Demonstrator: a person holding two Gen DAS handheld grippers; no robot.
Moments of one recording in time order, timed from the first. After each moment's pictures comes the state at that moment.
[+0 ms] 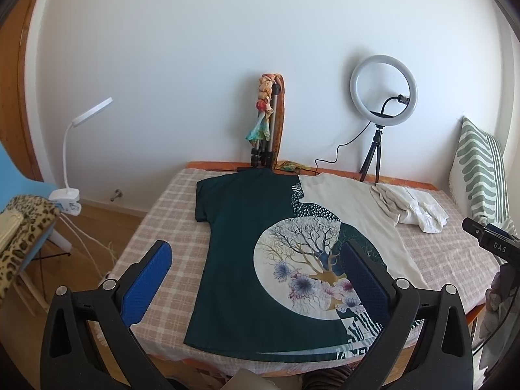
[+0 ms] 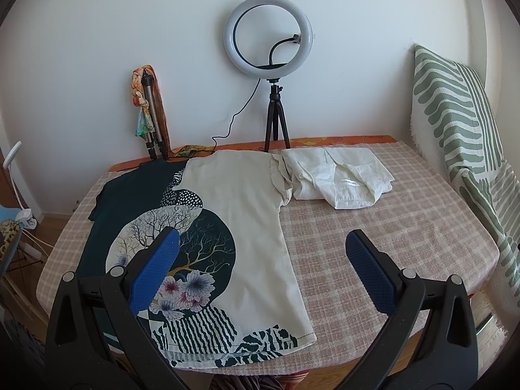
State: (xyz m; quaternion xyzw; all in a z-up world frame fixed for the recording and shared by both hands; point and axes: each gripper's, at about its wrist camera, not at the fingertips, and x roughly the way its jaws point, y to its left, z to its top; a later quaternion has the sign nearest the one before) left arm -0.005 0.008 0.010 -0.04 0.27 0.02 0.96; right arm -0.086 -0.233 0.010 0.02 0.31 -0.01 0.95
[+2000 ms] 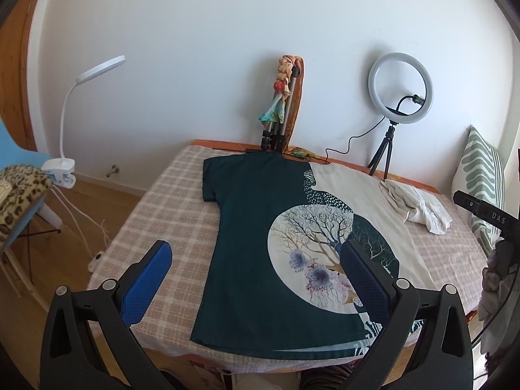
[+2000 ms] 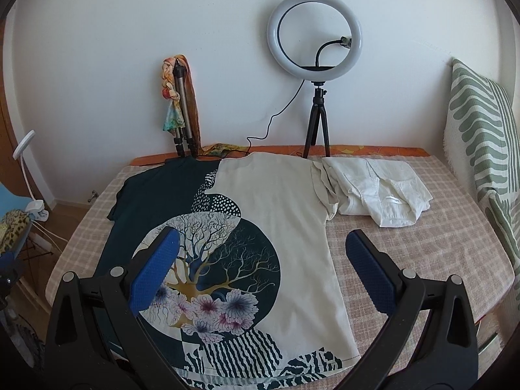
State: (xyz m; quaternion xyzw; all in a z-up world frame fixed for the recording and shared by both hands) left arm 0.012 0.053 -0.028 -0.09 0.29 0.01 0.95; right arm -0.042 -0.172 0.011 0.00 0.32 0.05 0.95
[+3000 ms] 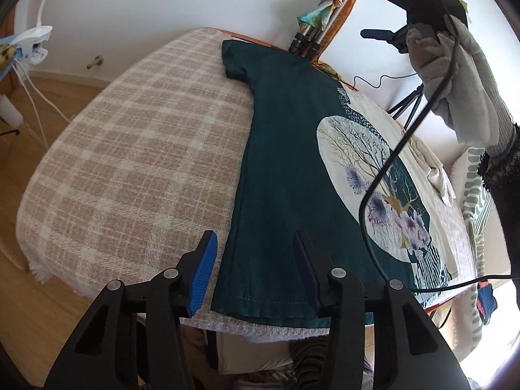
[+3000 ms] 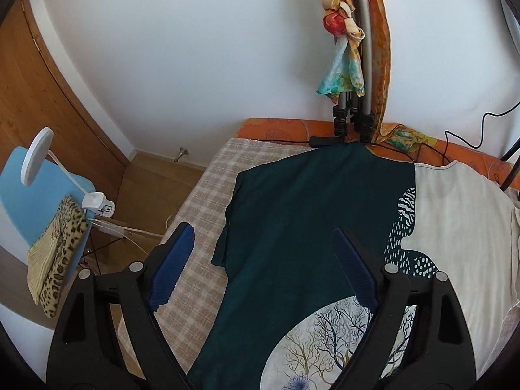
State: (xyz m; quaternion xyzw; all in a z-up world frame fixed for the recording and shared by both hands) left arm 0.048 0.117 -0.168 -0.20 0.45 -0.04 0.87; right arm 0.198 0.105 -0.048 0.01 0.47 0.28 0.84
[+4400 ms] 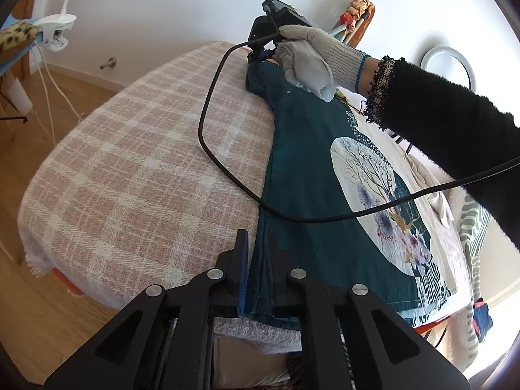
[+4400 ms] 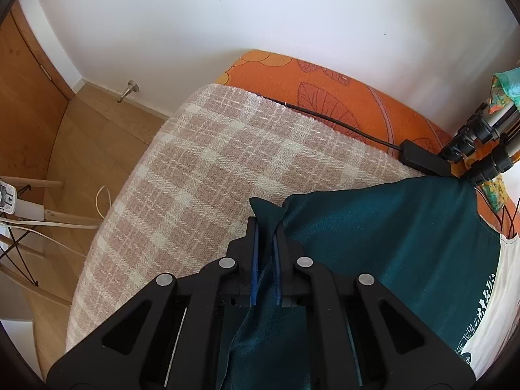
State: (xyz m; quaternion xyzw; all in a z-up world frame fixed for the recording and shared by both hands) left arm 0.031 0.141 -0.177 -0.23 0.41 -0.02 0.88; right arm 0.319 0.283 -0.195 -0.15 0.56 0.22 0.79
